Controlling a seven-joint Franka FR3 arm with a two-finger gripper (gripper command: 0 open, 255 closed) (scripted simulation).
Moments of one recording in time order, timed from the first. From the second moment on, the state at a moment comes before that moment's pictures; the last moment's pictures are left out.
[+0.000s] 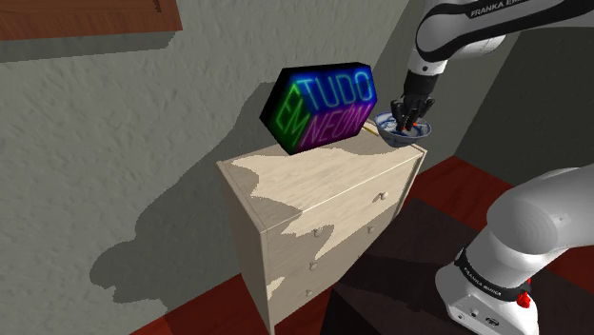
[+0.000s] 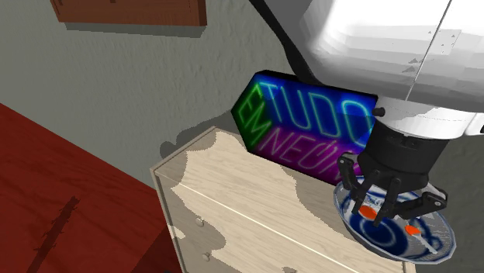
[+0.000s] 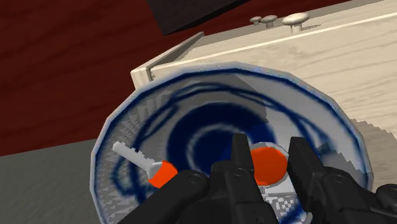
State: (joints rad) arm -0.34 -0.54 -0.08 -2.54 -0.05 1.99 0.06
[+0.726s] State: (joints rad) arm -0.34 -0.55 -0.08 -2.53 -0.05 1.98 0.06
